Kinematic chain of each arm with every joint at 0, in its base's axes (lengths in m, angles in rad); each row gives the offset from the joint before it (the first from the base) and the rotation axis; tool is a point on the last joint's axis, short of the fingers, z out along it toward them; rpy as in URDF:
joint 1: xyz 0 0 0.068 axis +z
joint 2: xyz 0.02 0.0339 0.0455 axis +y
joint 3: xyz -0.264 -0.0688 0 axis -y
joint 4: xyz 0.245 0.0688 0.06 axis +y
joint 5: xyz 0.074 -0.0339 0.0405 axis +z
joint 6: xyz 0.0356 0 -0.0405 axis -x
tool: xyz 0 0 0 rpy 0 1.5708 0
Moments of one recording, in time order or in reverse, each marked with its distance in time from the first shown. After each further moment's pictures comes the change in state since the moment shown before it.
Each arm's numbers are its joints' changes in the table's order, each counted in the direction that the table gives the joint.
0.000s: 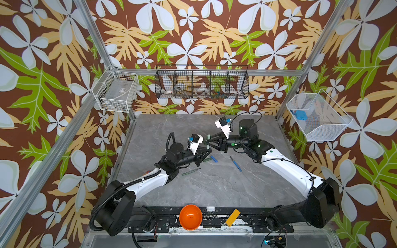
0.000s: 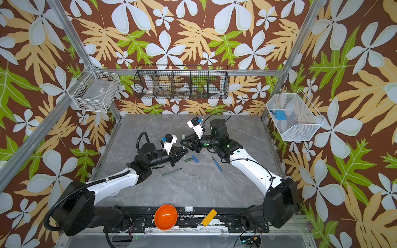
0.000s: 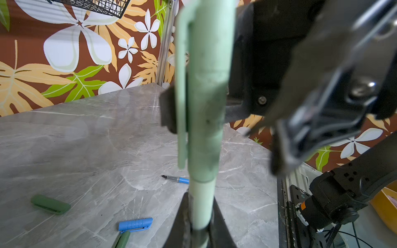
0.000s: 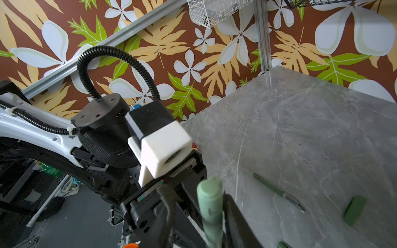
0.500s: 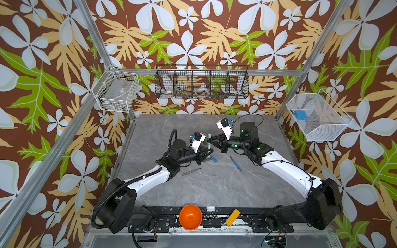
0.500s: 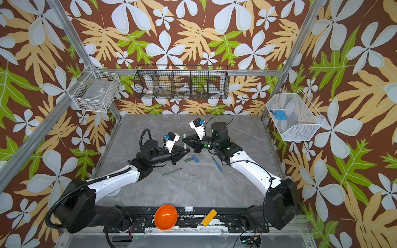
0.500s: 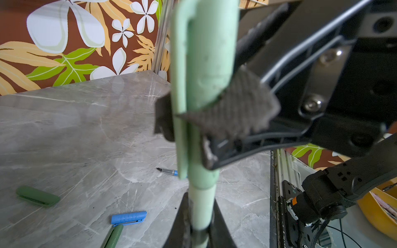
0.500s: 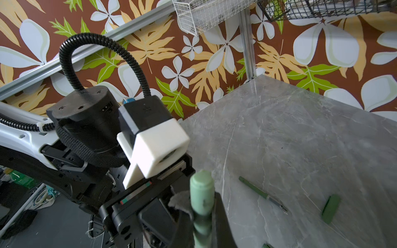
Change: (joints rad) left arm 0.002 0.027 0.075 0.111 -0.017 0.021; right arm -0.005 -0.026 -0.100 -0.126 -0.061 0.001
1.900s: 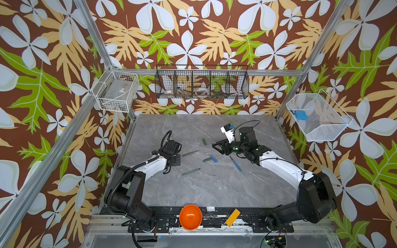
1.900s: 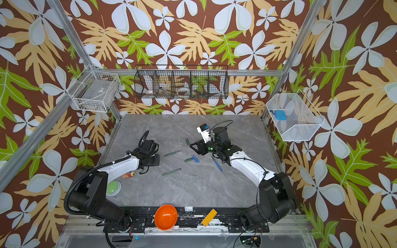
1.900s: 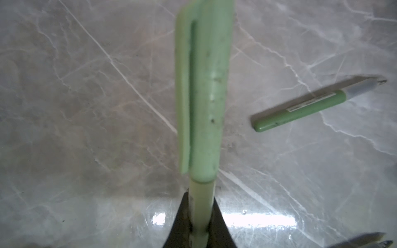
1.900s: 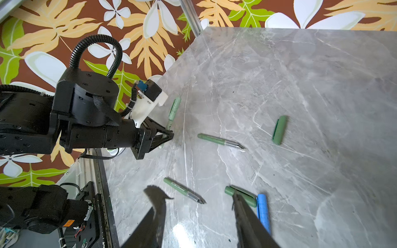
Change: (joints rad) left arm 0.238 0.190 0.088 0.822 0.744 0.066; right arm -0.082 0.069 -0.079 0.103 -0.151 -0.042
